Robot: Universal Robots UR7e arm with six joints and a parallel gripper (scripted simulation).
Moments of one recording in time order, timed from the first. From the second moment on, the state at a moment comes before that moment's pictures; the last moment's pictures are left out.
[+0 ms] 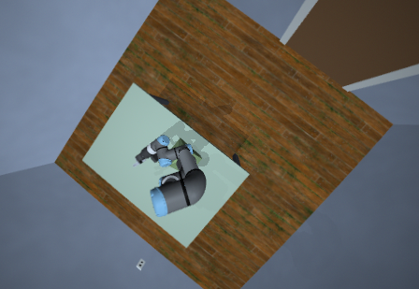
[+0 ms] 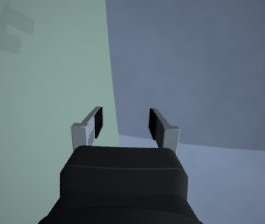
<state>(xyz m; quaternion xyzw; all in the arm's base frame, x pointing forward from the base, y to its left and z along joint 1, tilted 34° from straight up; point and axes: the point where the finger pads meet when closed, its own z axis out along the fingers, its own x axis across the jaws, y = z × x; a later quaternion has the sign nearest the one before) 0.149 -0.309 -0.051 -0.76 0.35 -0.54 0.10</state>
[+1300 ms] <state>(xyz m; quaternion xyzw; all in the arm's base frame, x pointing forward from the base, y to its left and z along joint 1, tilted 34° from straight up) 0.149 -0.309 -0.051 -0.76 0.35 -0.54 0.10</state>
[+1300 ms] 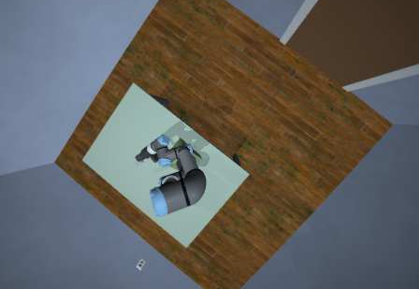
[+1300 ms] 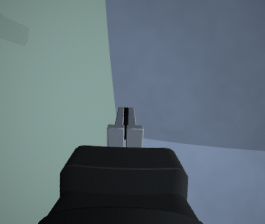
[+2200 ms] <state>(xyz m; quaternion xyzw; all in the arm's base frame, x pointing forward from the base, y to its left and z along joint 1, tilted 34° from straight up) 0.157 -0.304 -0.050 -0.76 0.36 -0.53 0.13</state>
